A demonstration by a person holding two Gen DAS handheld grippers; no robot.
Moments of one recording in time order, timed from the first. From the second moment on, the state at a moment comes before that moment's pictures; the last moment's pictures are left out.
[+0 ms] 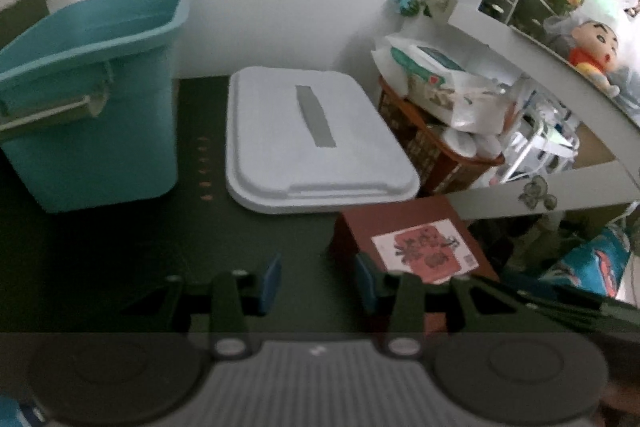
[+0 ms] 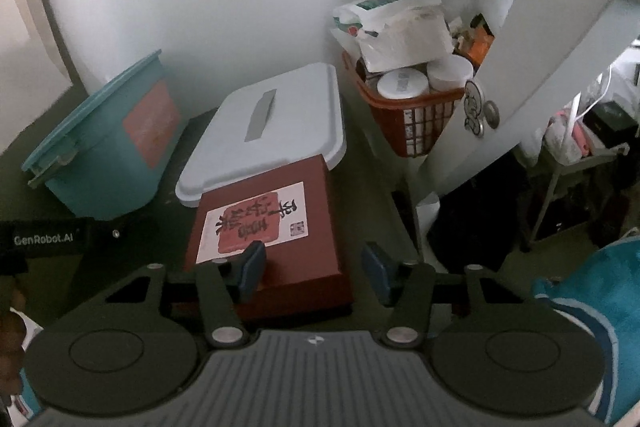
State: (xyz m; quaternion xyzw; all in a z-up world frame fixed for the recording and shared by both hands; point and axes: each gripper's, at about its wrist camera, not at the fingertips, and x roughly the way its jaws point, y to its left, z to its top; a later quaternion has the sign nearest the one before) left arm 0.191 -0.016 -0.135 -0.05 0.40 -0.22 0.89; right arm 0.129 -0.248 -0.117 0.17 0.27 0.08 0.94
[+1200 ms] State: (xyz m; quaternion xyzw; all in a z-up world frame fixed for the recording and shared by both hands) left arm 0.203 -0.030 -0.151 -0.07 0.42 -0.27 0.86; right arm 0.146 -0.253 -0.130 0.24 0.27 0.12 0.92
